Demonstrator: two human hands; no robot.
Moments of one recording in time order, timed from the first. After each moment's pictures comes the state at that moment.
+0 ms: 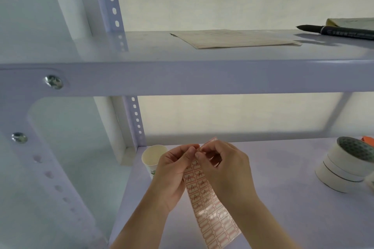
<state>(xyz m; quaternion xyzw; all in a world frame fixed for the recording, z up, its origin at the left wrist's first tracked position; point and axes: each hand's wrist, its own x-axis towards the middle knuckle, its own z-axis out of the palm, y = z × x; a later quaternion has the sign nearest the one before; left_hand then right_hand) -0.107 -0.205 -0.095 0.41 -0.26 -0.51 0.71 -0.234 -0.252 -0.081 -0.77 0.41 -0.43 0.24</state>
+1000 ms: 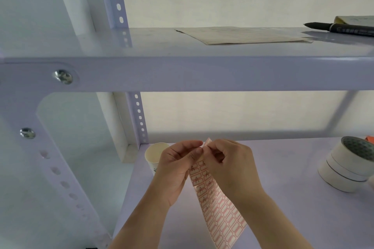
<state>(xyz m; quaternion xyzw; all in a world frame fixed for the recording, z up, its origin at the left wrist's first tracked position) -0.103 -0.202 -0.093 0.43 -0.31 -0.47 0.70 -0.234 -0.251 -0.071 -0.80 0.39 -0.40 0.20</state>
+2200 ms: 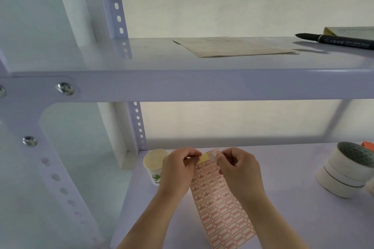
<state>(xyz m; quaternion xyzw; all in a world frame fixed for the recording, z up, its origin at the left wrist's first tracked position) -0.103 -0.231 -0.116 0.71 -0.47 -0.13 0.51 -0.248 -0.272 -0.087 -0.69 0.49 -0.39 0.35</state>
